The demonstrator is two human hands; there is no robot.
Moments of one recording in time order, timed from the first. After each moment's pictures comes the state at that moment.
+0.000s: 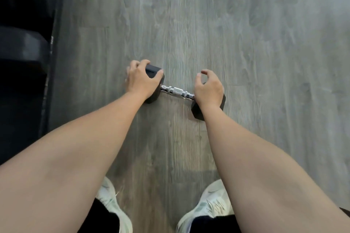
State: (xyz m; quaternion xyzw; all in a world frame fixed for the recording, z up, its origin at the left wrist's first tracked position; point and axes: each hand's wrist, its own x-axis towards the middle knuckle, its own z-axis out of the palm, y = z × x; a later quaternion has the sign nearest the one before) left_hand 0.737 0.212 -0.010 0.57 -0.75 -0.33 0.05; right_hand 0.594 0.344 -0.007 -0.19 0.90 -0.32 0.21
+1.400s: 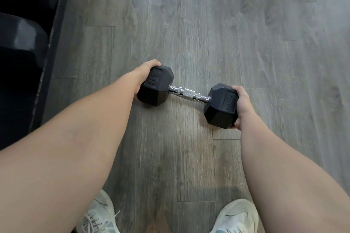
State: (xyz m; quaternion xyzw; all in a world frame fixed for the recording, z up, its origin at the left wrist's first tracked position) left_hand 0.739 0.159 -0.061 0.63 -0.44 -0.63 -0.09; right_hand 0.549 0.399 -0.082 0.20 0.72 -0.44 0.50
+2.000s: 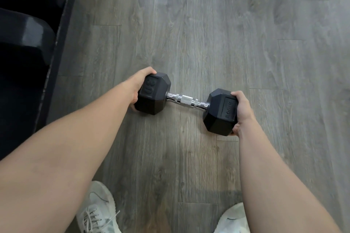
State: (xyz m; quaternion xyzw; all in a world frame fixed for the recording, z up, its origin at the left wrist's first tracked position) left_hand 0.771 0.178 -0.053 0.68 -0.38 -0.62 -0.08; right_hand 0.571 0.401 -0.075 0.21 0.71 -0.46 0.49
